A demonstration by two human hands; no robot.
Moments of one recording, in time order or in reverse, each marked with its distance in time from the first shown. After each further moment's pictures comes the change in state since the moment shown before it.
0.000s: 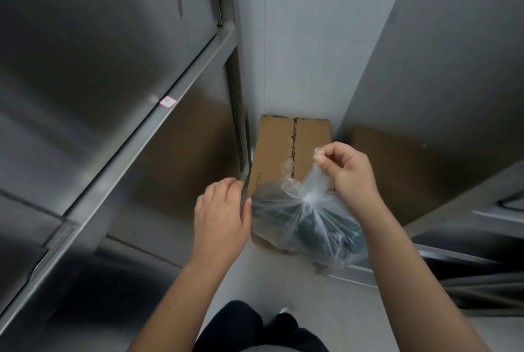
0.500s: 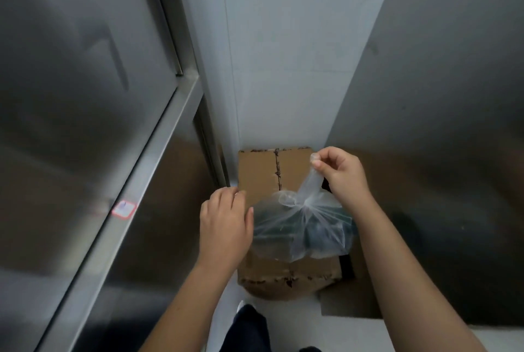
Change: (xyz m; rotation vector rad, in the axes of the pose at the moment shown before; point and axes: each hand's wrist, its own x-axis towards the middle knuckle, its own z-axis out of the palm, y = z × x) left_hand 0.178 -0.028 0.060 0.033 -0.083 0.168; right_hand 0.162 0.018 0.009 -0.083 0.192 0.062
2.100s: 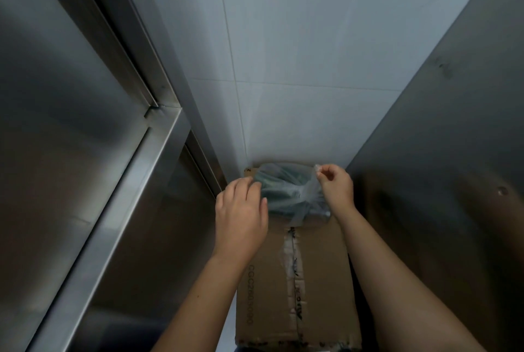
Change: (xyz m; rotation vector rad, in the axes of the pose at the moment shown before) left_hand 0.163 -0.007 0.082 -0.062 -0.012 -0.054; right_hand 0.194 0.136 0.062 -0.178 0.100 0.274
